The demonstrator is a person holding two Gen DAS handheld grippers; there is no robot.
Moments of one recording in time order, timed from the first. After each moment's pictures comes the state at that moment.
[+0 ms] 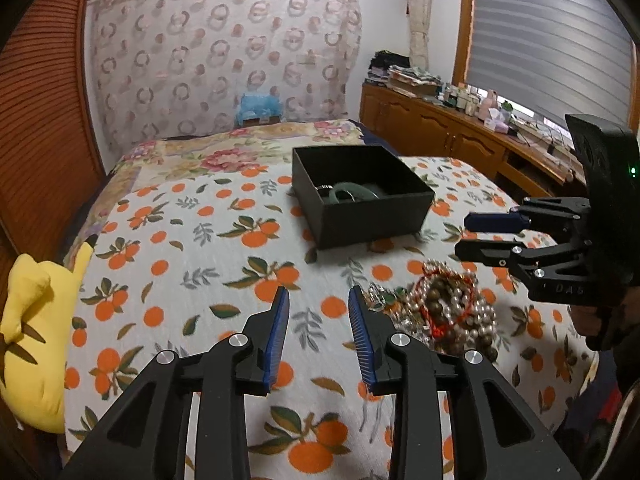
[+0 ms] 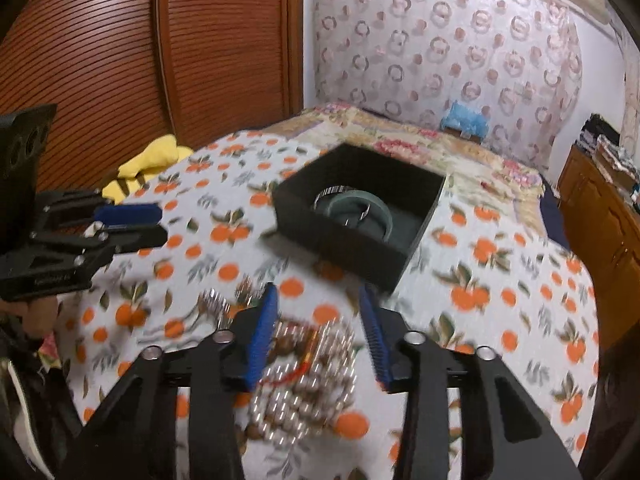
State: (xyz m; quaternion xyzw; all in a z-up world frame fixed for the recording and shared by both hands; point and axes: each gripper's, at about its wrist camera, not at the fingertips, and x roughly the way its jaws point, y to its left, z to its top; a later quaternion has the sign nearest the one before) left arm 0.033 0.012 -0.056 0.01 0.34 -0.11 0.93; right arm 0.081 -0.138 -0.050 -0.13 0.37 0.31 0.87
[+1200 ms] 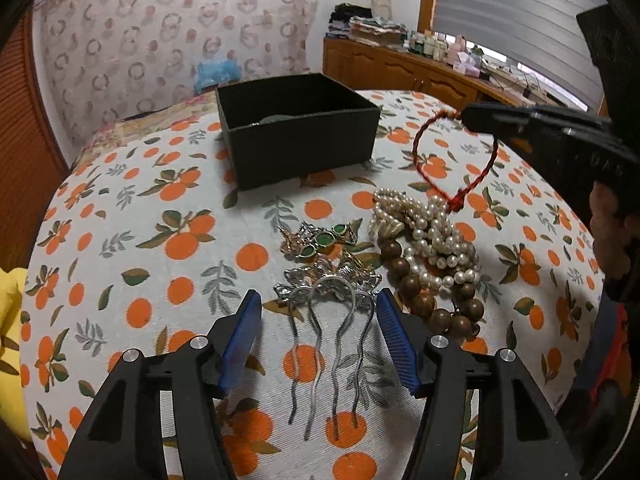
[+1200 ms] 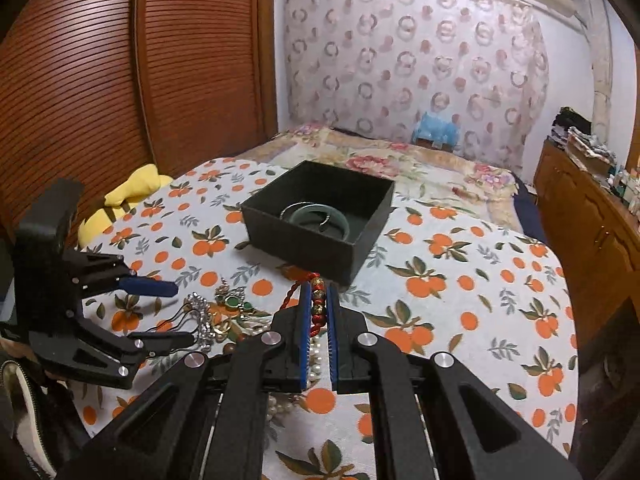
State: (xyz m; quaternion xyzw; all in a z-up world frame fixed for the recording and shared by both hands) left arm 0.040 -0.040 -0.098 0.06 0.41 -0.17 0.89; right arm 0.069 -0.182 -0.028 -0.09 0.32 0.27 0.90
